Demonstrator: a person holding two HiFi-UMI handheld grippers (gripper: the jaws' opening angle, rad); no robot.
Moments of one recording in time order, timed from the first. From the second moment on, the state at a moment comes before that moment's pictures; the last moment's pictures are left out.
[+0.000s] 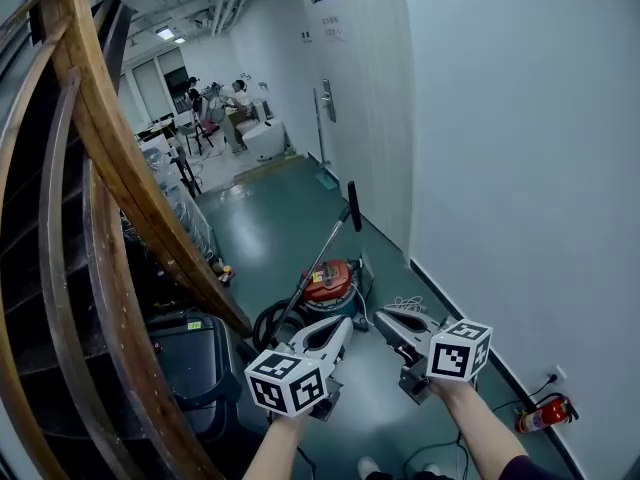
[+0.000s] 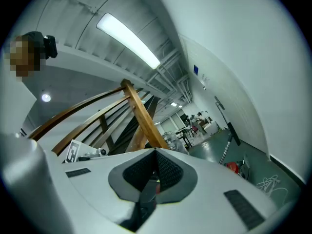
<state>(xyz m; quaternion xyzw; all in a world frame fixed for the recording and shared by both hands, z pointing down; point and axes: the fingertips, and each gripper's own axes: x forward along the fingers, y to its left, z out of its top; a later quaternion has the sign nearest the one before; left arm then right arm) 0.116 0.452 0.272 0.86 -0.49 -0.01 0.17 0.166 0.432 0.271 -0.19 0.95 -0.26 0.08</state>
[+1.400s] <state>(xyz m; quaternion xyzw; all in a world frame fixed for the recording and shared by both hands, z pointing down) 0.027 0.274 0.330 0.84 -0.49 -0.01 0.23 0.083 0.251 0.333 -0.17 0.93 -0.31 0.07</state>
